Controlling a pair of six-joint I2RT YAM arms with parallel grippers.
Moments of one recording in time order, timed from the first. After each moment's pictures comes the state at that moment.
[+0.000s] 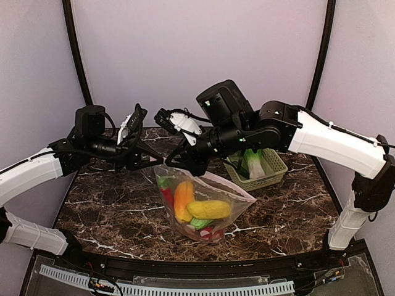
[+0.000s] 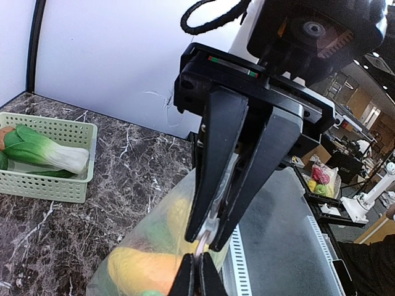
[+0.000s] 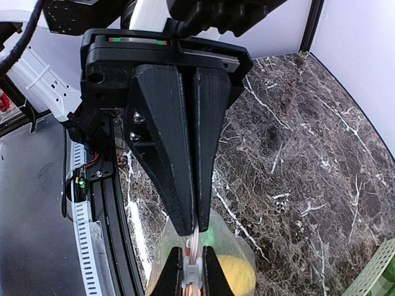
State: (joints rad) left arm -0.59 1.15 0.96 -0.11 1.06 -0.12; right arm 1.20 1.71 1.82 -0.71 -0.13 0.00
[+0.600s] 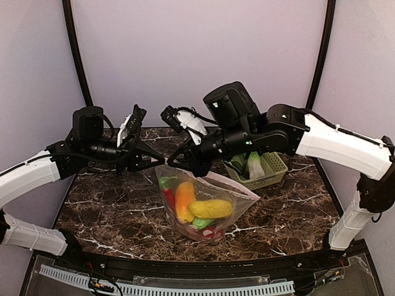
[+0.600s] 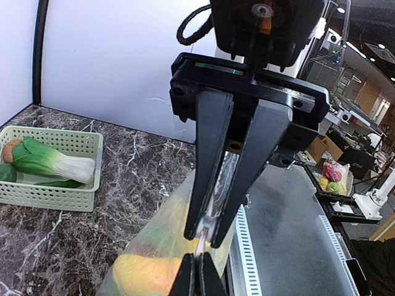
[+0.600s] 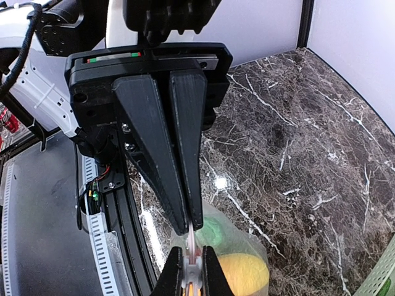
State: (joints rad) left arm -0.61 1.12 0.95 -0.10 0.97 -0.09; right arm 1.20 1.65 1.75 -0.68 -0.12 0.11
